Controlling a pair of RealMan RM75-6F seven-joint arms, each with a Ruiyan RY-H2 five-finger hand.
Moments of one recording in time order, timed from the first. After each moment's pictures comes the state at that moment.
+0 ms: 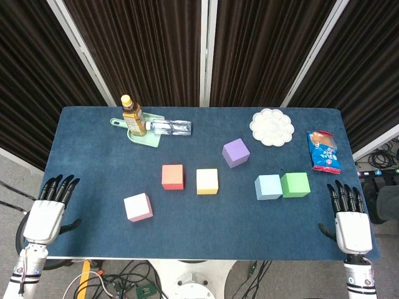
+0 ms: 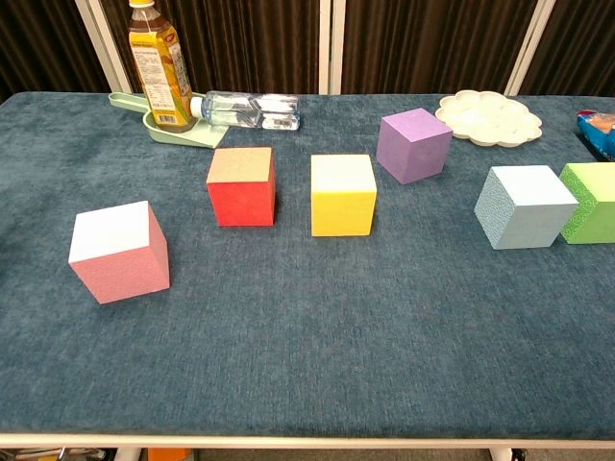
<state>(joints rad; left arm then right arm) -0.13 -1.24 -0.02 -1.67 1.58 1.50 0.27 0.05 -1.38 0.06 -1.46 -1.55 1.60 -0.23</state>
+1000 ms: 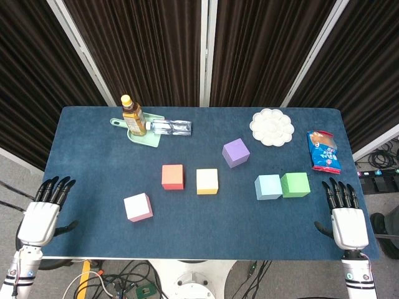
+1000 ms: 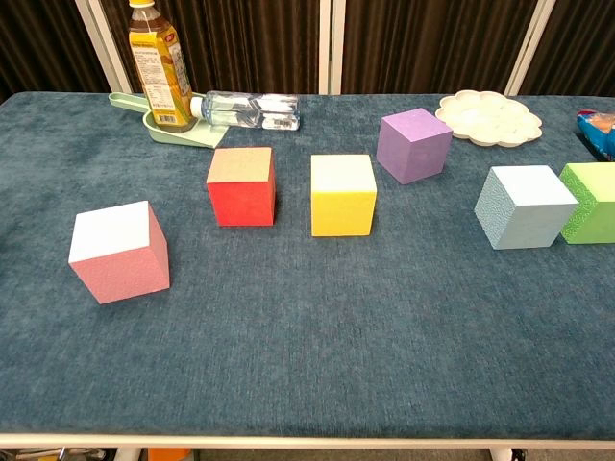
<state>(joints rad) -0.12 -1.23 -0.01 -1.64 1.59 1.51 0.19 0.08 -1.35 0.07 -1.49 -1.54 1.54 -0.21</state>
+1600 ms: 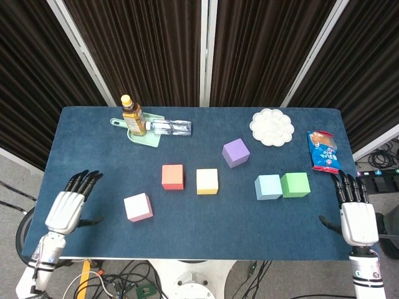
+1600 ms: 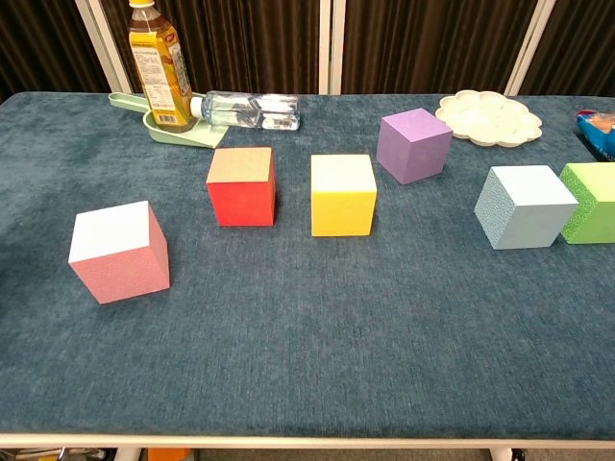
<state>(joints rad) -0.24 -1.23 -0.07 -1.78 1.53 1.33 0.13 0.09 -1.26 0.11 -1.60 -1.53 1.56 -0.17</state>
